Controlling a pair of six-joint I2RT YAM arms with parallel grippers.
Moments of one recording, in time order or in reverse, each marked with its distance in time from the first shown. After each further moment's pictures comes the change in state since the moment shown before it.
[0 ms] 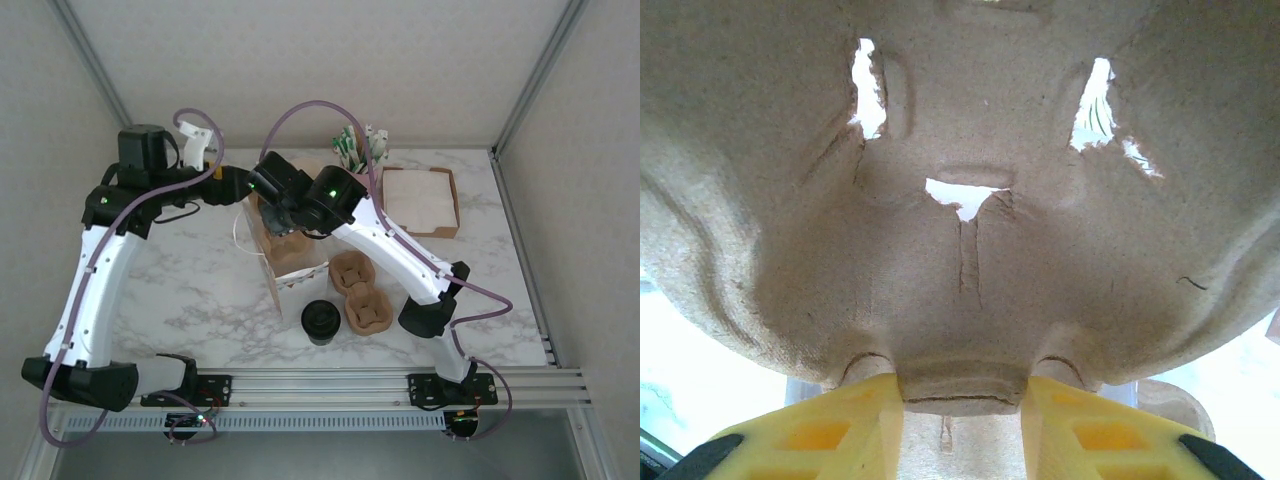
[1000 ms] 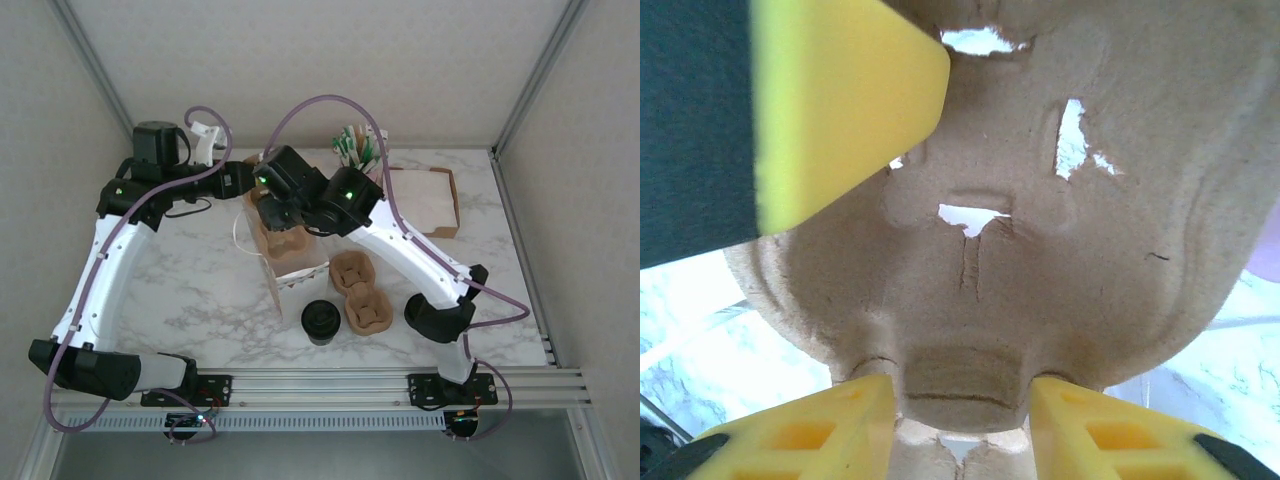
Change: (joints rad) left arm -0.022 0.044 -0.023 0.071 0.076 -0.148; right arm 0.000 -0.121 -0.138 0.162 -0.036 -0.027
